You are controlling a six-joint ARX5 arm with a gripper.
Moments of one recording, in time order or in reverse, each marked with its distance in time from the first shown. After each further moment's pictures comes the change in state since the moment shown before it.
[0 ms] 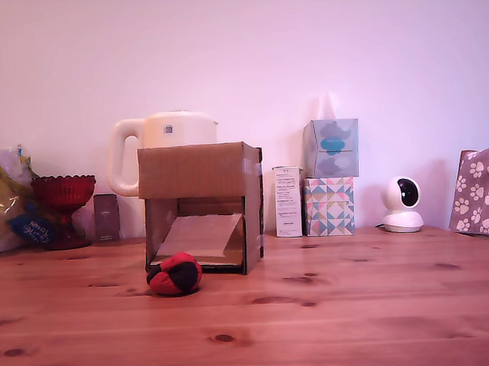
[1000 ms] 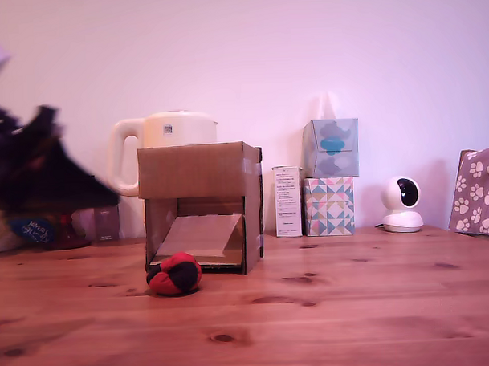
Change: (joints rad) arm -0.177 0.940 0.162 0.533 -0.053 0.109
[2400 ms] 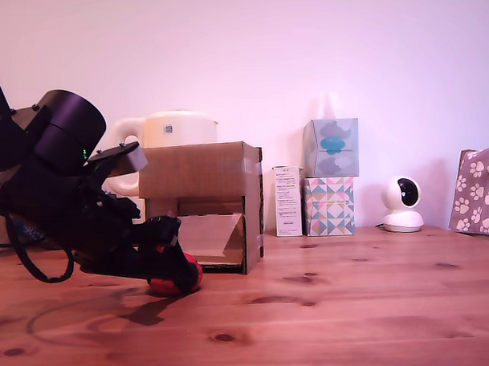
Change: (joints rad) arm -0.050 0.556 0.420 -0.183 -0.154 0.203
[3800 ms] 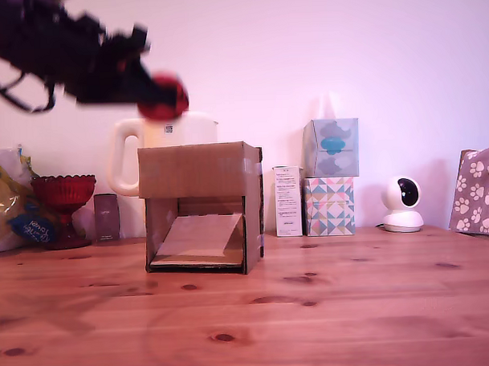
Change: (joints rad) arm -0.001 -0.520 0.011 -0.002 0.004 0.001
